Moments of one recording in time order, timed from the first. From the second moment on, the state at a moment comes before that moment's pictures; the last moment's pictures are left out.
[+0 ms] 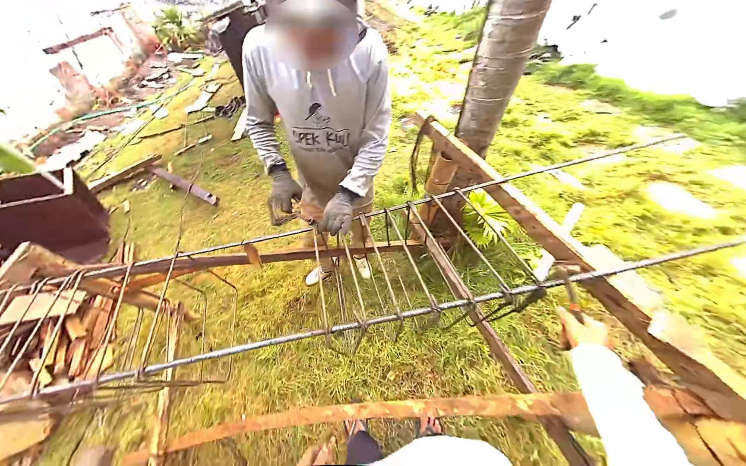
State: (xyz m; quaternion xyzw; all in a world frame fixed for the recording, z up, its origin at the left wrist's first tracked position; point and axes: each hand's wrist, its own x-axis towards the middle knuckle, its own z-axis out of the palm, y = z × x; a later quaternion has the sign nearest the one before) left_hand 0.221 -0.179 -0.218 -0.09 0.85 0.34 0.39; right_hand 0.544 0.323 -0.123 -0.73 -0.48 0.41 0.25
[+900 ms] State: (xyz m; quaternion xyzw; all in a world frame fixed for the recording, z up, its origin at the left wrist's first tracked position) left_hand 0.195 0.013 -0.058 0.05 0.36 0.58 0.73; right_hand 0.236 0.075 0.137 -0.46 -0.80 0.11 -0.37
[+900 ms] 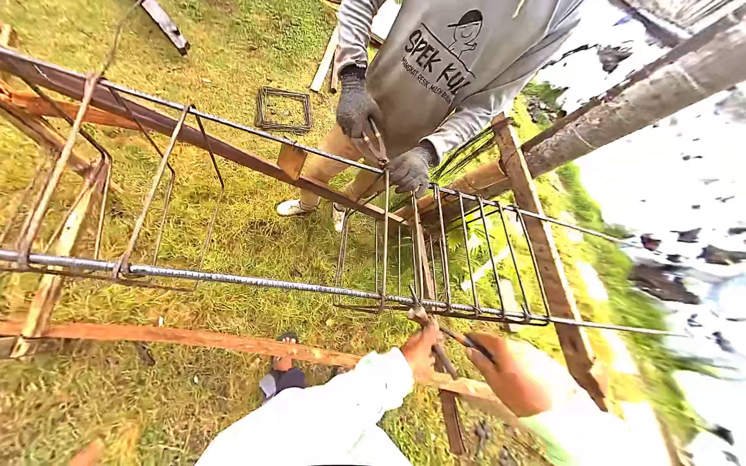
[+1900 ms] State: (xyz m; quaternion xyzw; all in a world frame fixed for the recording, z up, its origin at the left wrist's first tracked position) left_hand 0.151 0.019 -0.047 -0.17 0.14 0.65 0.73; right_hand 0.214 0.039 0.099 -0.29 -0.91 -0.20 -0.23
